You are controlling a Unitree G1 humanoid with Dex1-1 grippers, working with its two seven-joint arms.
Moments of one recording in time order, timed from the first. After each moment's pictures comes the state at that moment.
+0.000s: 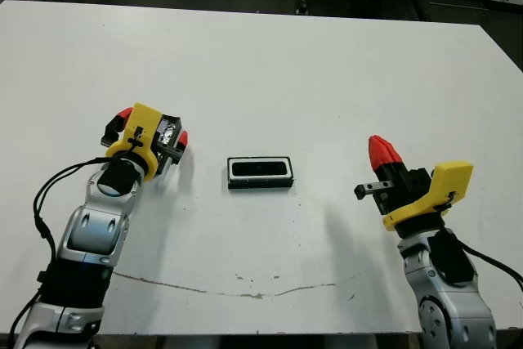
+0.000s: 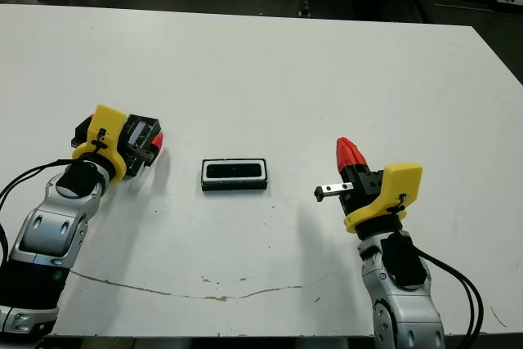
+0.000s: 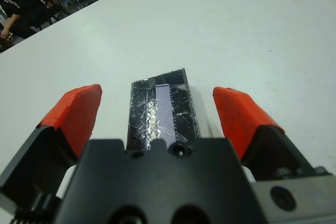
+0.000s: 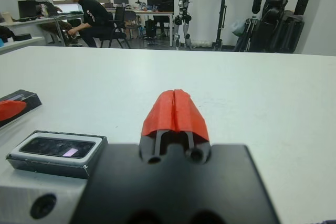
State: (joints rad) left arm -0.32 0.36 -0.03 0.02 0.06 0.48 -0.16; right arm 0.10 -0.13 -0.04 -0.44 0.22 0.24 0.19
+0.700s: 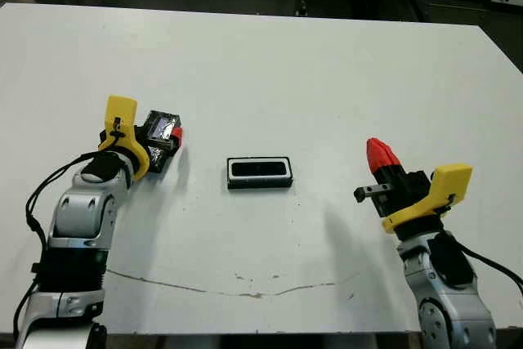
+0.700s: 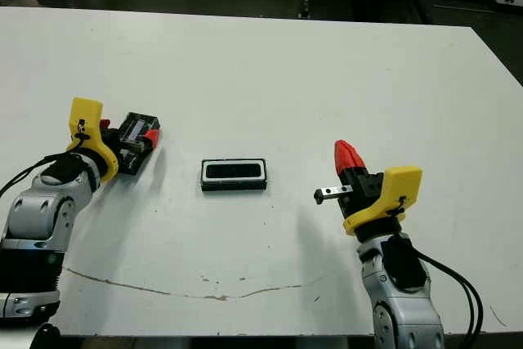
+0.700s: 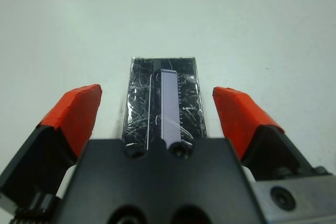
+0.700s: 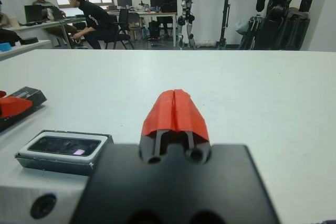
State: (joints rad) left arm -0.38 0.35 0.09 0.05 -0.14 0.69 -0.22; right arm 0.11 -0.13 -0.04 -0.43 0.25 0.23 0.19
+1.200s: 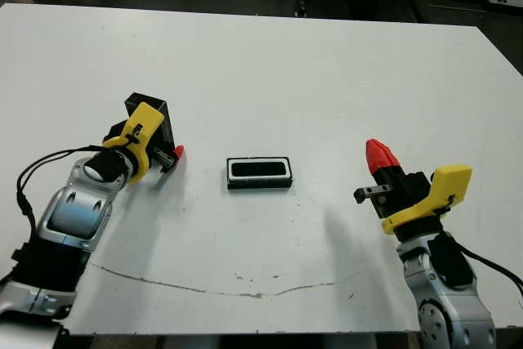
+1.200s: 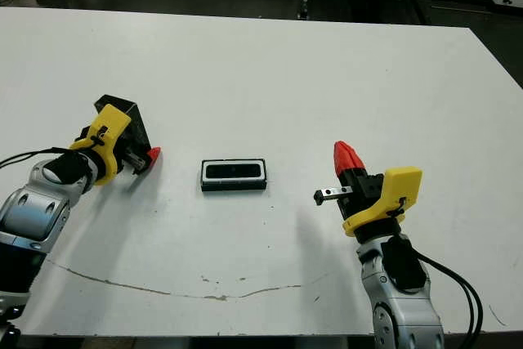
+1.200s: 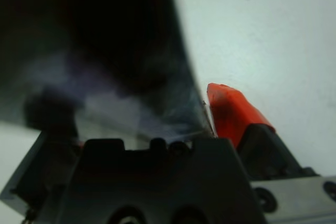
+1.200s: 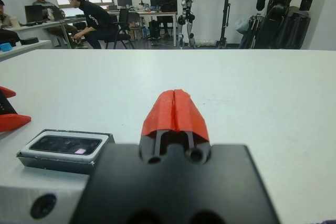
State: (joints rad) left arm -0.40 0.57 -0.18 0.08 0.04 0.59 -0.41; right arm 0.11 -0.13 -0.04 -0.43 0.26 0.23 0.19
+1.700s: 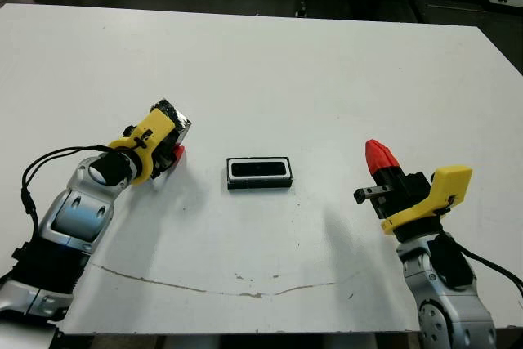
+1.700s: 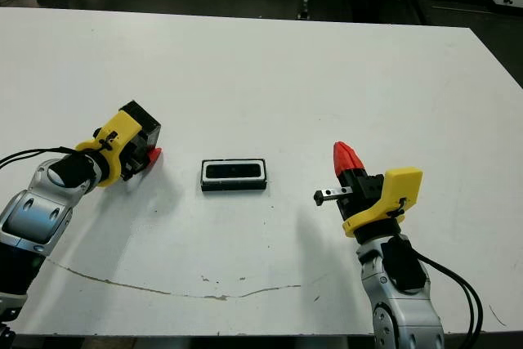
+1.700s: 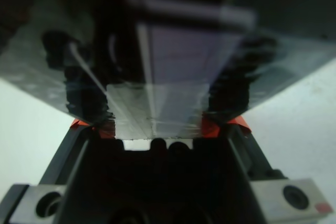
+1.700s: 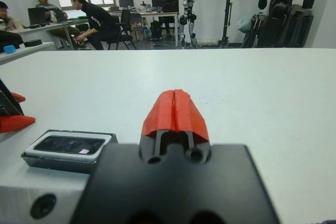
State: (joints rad) left arm -0.39 0.56 -0.19 0.08 0.07 0.53 -0.43; right arm 0.11 -0.13 -0.04 -0.43 0.27 0.23 0.20
